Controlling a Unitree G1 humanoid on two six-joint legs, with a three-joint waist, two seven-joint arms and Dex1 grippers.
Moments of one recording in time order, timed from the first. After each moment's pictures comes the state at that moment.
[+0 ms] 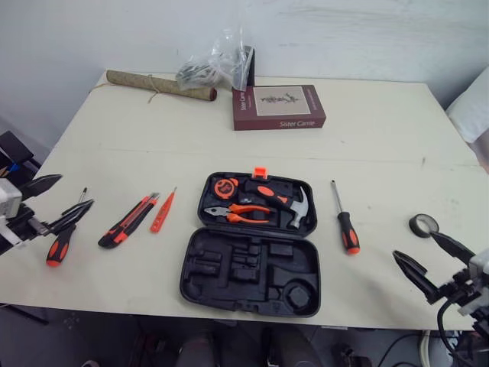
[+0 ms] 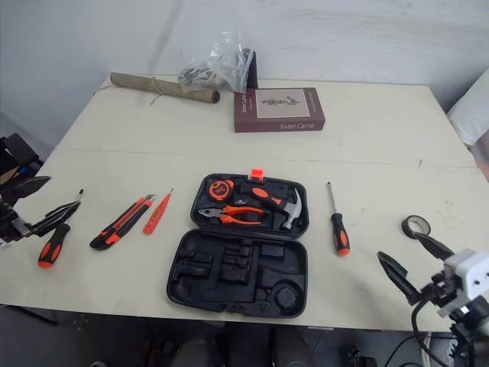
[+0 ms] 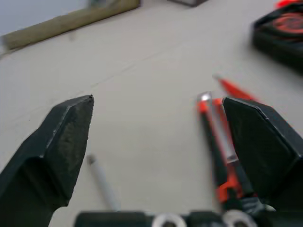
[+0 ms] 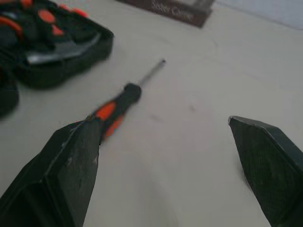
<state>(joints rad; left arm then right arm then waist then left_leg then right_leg) -0.07 0.89 0.58 0.21 -0.52 0.06 -1.02 0.43 -0.59 -0.57 -0.29 0.56 0.01 0.84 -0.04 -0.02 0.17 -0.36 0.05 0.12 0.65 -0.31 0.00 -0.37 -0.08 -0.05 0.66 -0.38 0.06</state>
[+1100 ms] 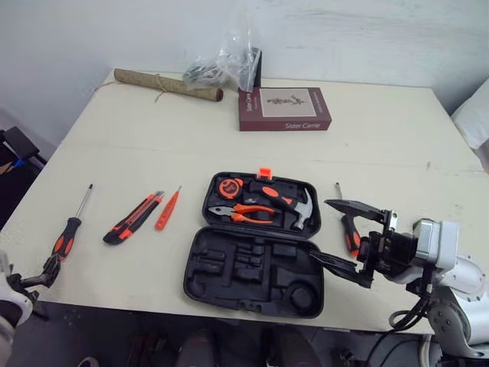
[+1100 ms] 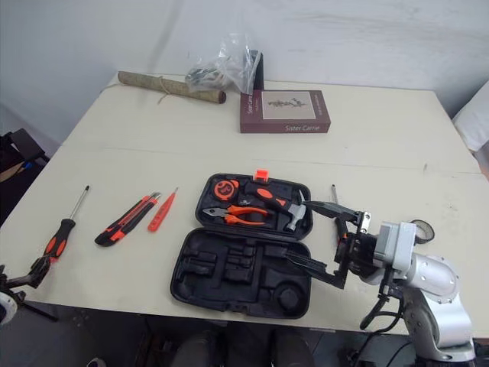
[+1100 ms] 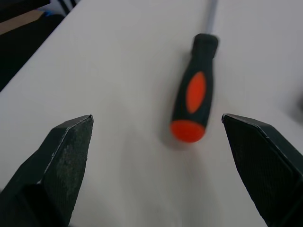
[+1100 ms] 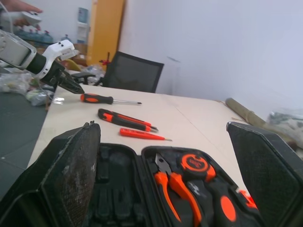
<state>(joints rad) 0.33 0.47 0.89 -0.42 -0.50 0.79 -0.17 0.02 -0.56 -0.19 -0.45 0.67 -0.04 1.14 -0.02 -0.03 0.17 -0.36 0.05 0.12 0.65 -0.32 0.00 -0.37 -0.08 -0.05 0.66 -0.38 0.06</state>
